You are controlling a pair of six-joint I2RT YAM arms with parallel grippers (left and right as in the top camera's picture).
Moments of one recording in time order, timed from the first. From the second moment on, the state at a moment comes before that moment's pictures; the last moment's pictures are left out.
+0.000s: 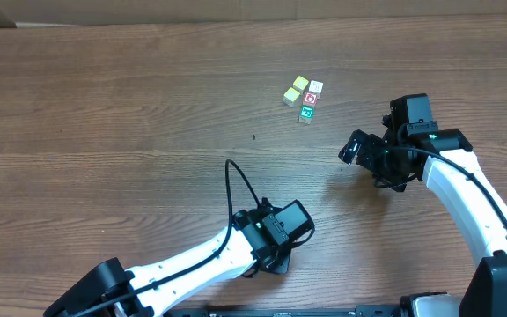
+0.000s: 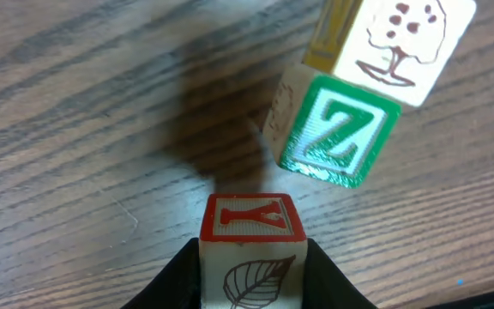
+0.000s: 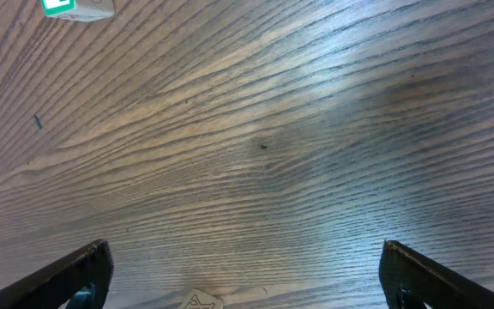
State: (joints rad) left arm -1.01 1.52 0.85 -0.78 0.03 -0.80; right arm 0.11 1.52 1.03 -0.79 -0.28 0.56
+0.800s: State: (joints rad) left arm -1.02 1.52 0.77 -0.63 0.03 -0.71; right arm 0.11 1.52 1.03 -0.79 -0.28 0.56
